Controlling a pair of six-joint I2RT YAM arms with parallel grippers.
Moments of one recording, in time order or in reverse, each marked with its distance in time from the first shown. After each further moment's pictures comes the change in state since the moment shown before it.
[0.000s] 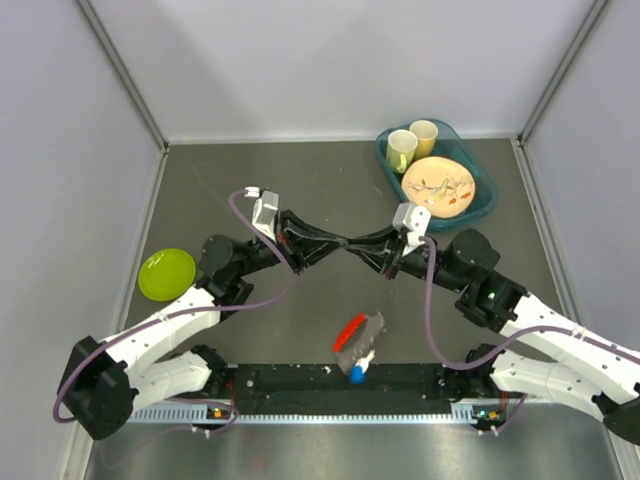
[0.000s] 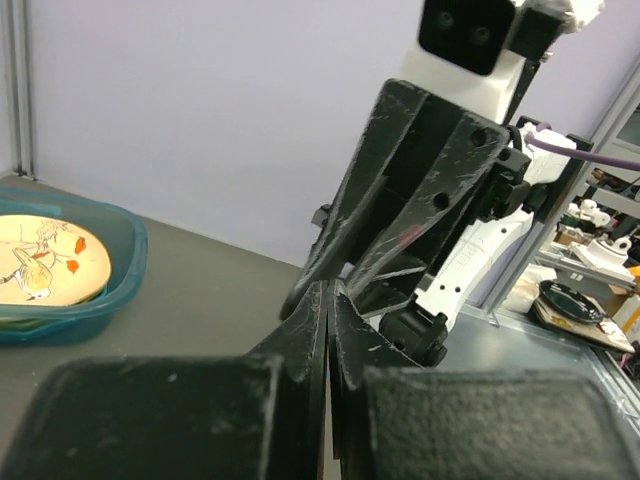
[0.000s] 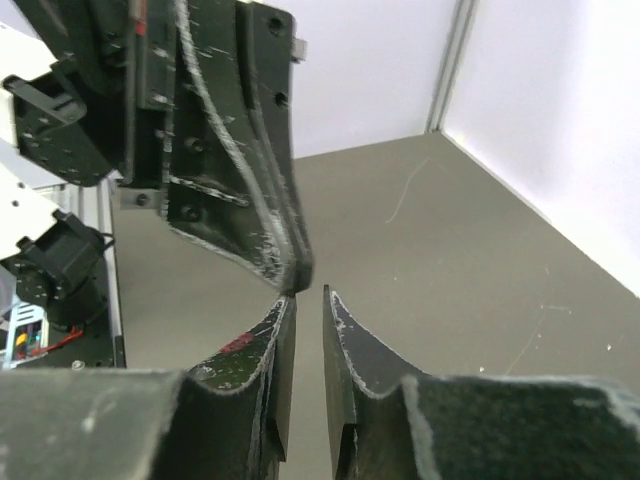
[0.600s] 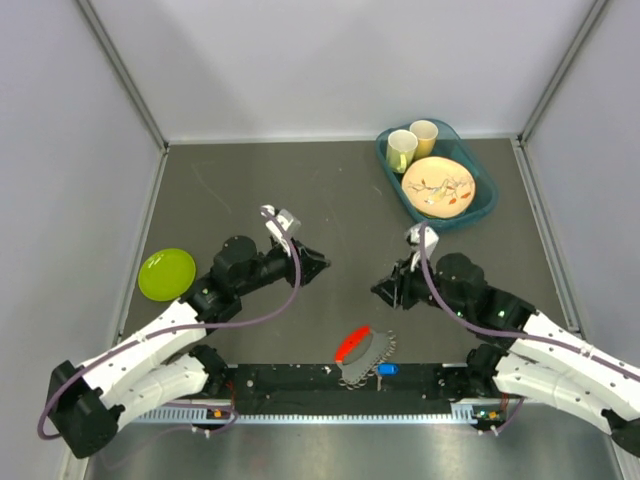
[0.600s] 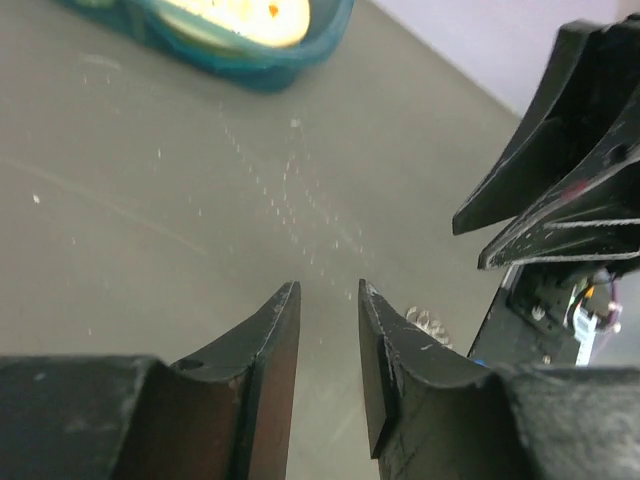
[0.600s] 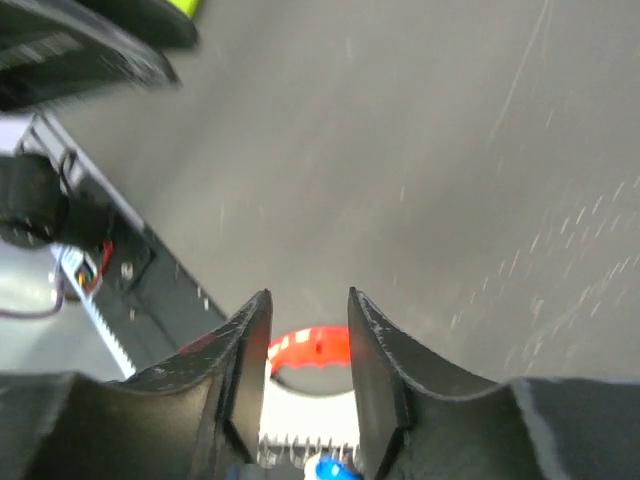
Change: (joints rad) left arm -0.035 -0.151 0.000 -0.751 -0.352 0.321; right arm 0.001 -0.135 -0.124 -0.449 0.278 0.468
